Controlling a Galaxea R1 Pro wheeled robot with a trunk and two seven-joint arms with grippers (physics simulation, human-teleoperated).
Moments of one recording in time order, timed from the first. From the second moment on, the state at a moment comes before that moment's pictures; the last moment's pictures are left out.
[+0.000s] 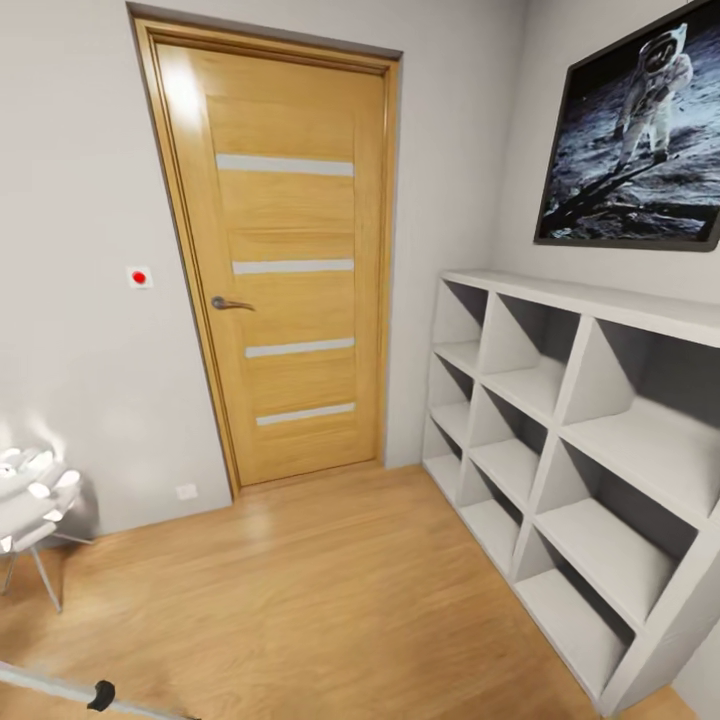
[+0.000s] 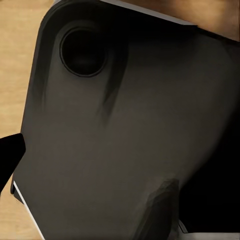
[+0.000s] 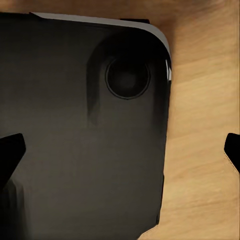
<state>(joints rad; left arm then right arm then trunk) 0.01 -0.04 -0.01 -0.05 0.31 0.00 0.00 0.00 -0.01 0.01 0.00 0.02 -0.11 0.00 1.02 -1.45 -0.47</state>
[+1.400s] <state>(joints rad) 0.01 -0.04 -0.01 -0.05 0.31 0.00 0.00 0.00 -0.01 0.01 0.00 0.01 -0.11 0.00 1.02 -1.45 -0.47</state>
